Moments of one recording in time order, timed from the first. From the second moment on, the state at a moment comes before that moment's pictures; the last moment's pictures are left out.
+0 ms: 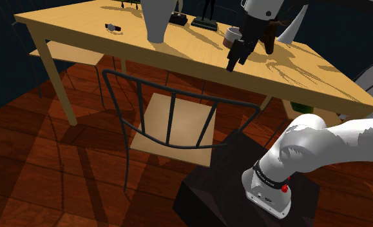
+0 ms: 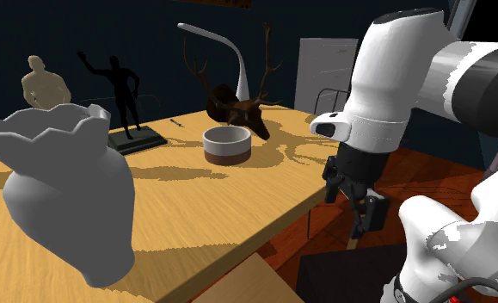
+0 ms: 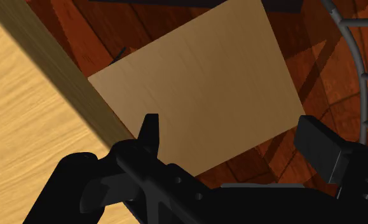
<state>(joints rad) 0.01 -0.79 0.04 -2.32 0.00 1.57 0.00</state>
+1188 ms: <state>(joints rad) -0.07 -0.37 -0.25 -1.96 -0.09 1.62 -0.33</state>
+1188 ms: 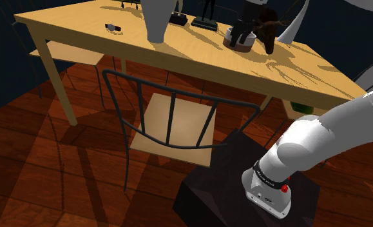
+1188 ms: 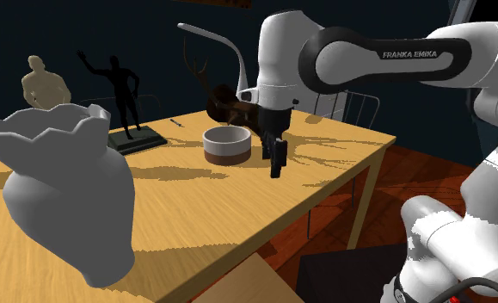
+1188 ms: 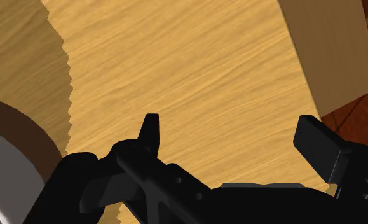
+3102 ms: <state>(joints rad) -0.19 0.17 -0.45 -1.44 0.09 1.61 -0.65</state>
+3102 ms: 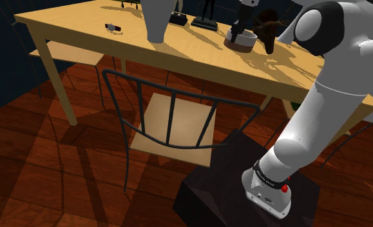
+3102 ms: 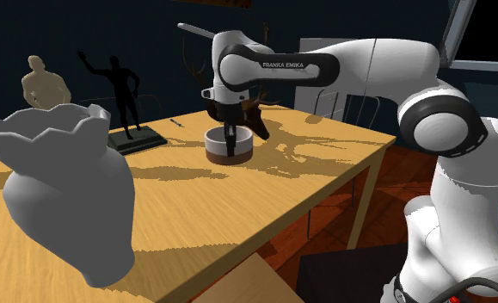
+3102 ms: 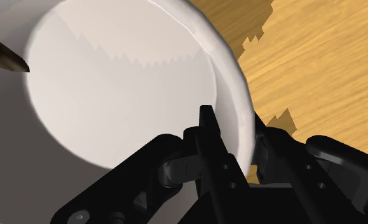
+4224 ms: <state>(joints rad) -0.23 0.26 -0.46 -1.17 0.13 1.41 -0.66</state>
